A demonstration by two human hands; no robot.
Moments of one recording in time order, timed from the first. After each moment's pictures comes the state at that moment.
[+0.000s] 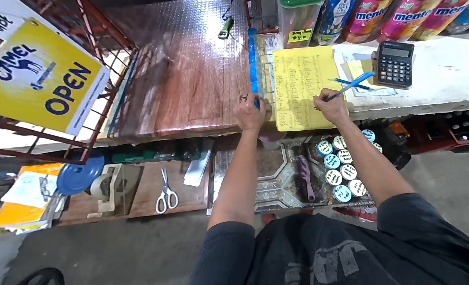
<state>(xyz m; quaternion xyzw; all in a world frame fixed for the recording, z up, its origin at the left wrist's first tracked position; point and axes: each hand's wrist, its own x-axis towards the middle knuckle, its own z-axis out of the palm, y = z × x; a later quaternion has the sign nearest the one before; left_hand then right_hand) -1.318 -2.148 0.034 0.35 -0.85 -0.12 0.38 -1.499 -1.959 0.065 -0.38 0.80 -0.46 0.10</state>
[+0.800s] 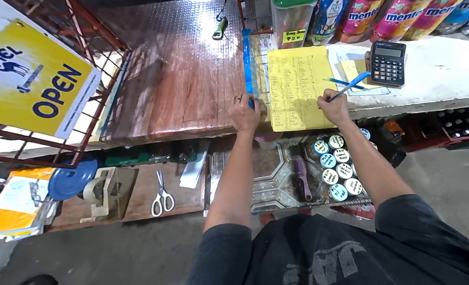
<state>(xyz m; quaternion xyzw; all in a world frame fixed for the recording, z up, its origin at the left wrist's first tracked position) -1.318 -2.147 0.036 0.35 -0.85 -0.12 0.38 -1.507 -1.943 0.067 -0.35 0.85 -0.39 0.06</state>
